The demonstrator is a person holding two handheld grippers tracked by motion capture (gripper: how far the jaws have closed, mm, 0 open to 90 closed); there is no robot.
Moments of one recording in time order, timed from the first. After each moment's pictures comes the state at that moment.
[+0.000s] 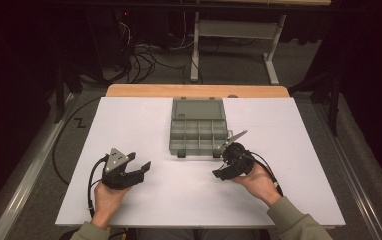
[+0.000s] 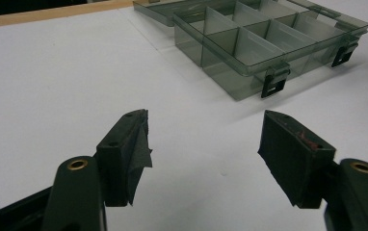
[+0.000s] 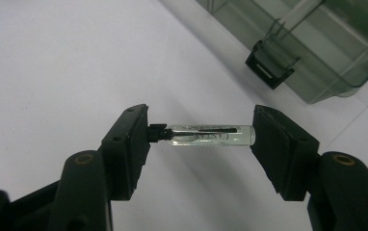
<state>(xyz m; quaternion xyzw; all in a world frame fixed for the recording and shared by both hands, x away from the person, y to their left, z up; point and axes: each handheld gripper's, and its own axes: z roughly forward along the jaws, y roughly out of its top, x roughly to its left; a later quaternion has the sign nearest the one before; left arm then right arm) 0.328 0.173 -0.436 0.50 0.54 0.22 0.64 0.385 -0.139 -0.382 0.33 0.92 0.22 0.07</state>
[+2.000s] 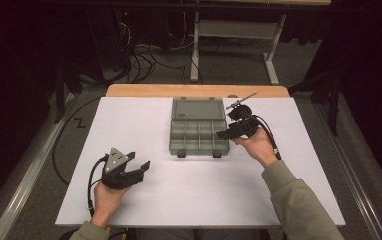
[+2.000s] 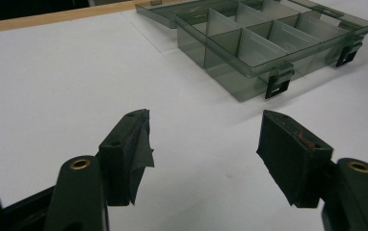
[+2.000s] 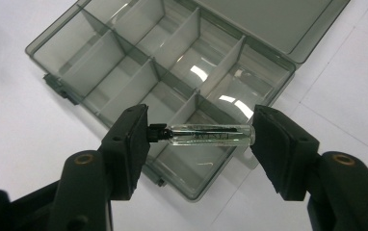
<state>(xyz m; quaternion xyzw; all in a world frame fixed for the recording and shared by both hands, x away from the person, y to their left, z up) 0.330 0.174 -0.438 0.49 0.54 0.22 0.64 0.471 -0.147 -0.337 0.39 0.87 0.26 0.10</state>
